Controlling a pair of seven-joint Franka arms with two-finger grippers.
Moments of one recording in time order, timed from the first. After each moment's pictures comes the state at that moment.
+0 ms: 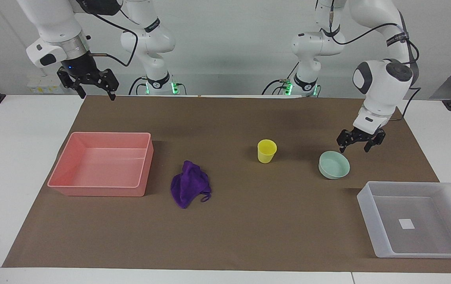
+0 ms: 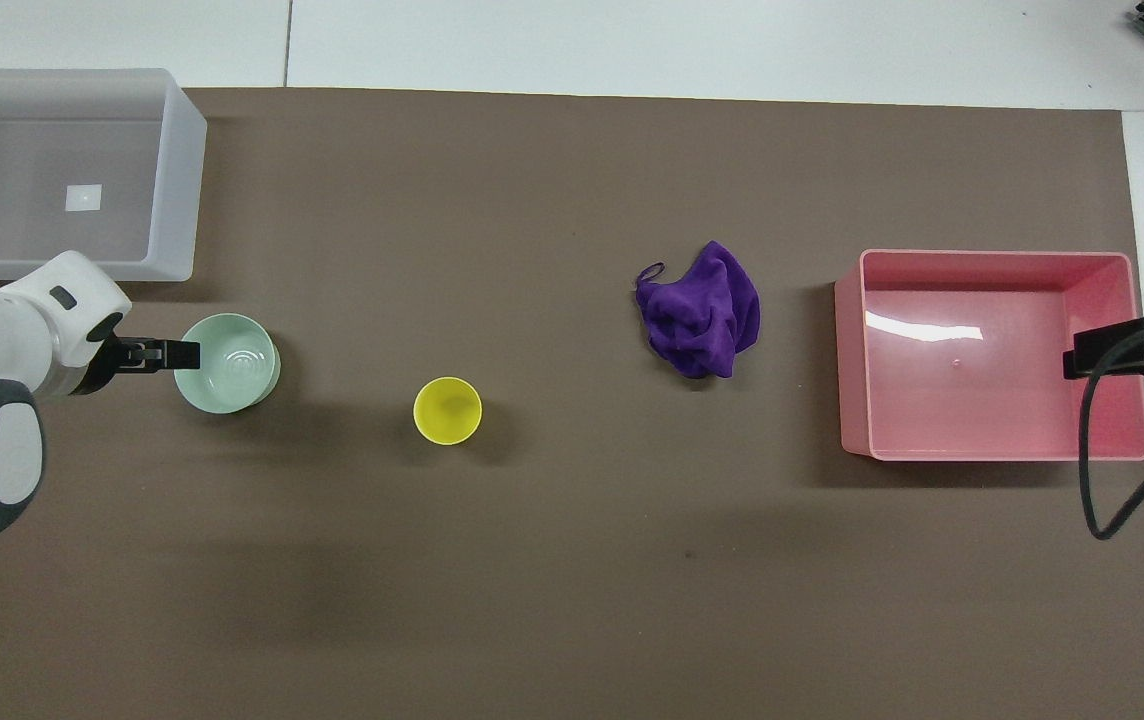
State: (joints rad) left arm -0.03 -0.01 0.01 -2.22 0.02 2.37 0.01; right arm 0.01 -0.10 -0.06 -1.65 -0.02 1.54 0.04
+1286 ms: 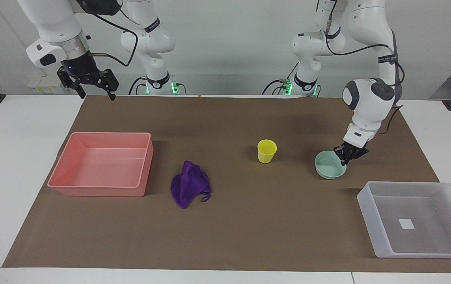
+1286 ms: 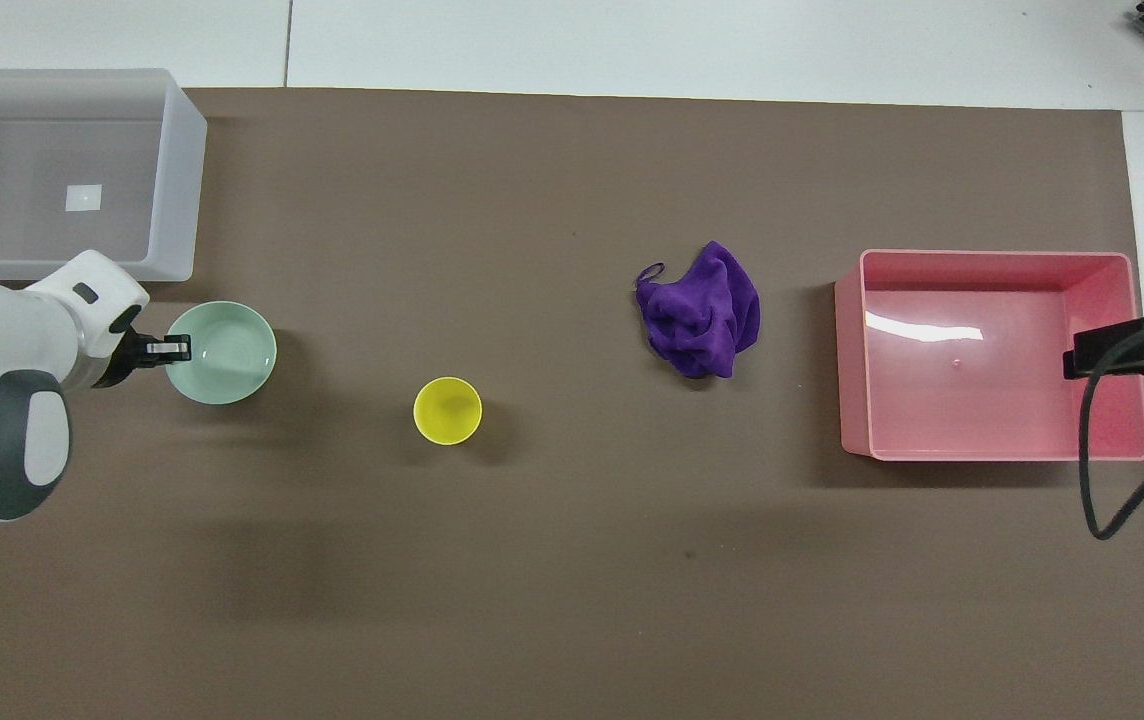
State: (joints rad) left arm -0.01 0.04 0.01 -2.15 0.01 2.32 -0.03; right arm 0.01 -0.10 -0.06 -1.65 -0.02 1.54 0.04
